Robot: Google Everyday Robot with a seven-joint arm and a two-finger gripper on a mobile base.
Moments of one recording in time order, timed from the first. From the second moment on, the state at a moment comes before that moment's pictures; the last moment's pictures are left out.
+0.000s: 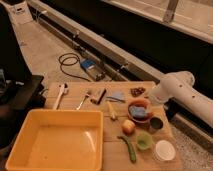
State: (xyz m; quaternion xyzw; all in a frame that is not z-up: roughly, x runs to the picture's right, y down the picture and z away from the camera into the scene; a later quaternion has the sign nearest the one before) arm 0.235 0.085 0.786 -0.20 -0.13 -0.04 0.97
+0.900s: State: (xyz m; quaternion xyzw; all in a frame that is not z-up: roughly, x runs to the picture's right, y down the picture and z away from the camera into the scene) arm 0.235 0.086 0.785 -0.20 -0.14 -0.04 0.97
